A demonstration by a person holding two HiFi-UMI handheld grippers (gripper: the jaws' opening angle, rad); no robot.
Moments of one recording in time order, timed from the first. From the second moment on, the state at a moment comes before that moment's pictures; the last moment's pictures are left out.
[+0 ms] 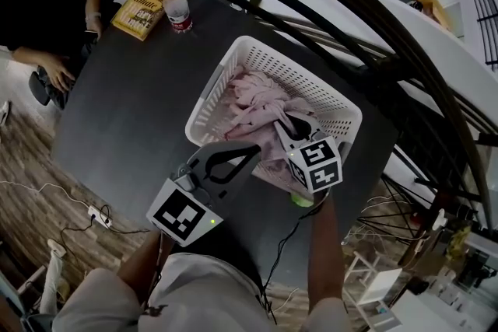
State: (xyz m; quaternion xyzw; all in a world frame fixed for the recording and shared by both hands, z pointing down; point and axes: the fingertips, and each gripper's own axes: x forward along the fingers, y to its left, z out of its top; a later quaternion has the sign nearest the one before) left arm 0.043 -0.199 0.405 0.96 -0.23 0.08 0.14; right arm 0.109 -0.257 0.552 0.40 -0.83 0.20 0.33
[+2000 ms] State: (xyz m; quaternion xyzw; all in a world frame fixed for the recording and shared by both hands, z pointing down) left arm 0.042 -0.204 0.430 0.95 -0.25 0.11 0.18; right arm 0.108 -0.252 0.607 0.38 -0.81 0.19 0.41
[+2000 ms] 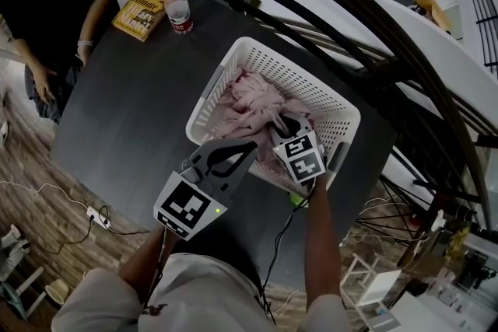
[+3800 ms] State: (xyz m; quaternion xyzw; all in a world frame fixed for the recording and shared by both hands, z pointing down) left arm 0.020 -0.172 0.345 0.96 -0.26 0.05 0.12; right arm 0.090 -0.196 0.353 0.47 -0.87 0.06 0.08
